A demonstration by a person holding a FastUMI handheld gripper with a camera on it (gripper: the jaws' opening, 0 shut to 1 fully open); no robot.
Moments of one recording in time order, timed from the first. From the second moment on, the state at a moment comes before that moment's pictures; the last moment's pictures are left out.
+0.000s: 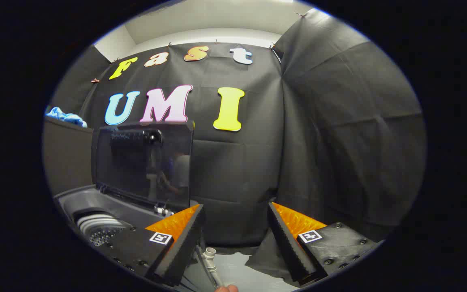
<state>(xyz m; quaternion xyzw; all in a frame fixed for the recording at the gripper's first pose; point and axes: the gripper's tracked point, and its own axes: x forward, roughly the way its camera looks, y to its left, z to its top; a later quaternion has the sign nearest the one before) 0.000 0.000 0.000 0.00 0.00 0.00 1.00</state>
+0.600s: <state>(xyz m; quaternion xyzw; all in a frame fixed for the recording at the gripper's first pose) -0.181 0.381 0.213 0.10 0.00 0.09 0.99</state>
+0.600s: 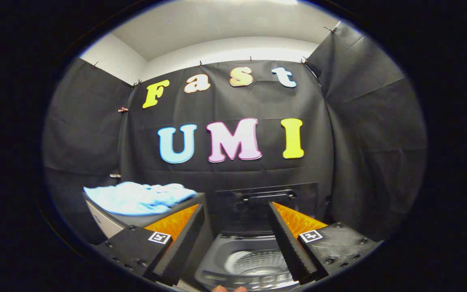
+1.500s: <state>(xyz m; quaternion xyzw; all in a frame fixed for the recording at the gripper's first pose) -0.287 0.665 0.249 0.07 0.02 0.10 0.99</state>
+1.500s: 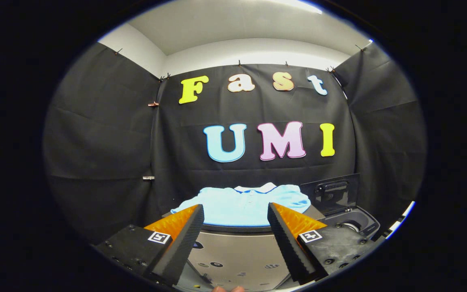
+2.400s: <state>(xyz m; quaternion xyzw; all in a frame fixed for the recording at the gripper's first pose) -0.257 0.578 0.252 0.08 0.02 0.08 0.99</state>
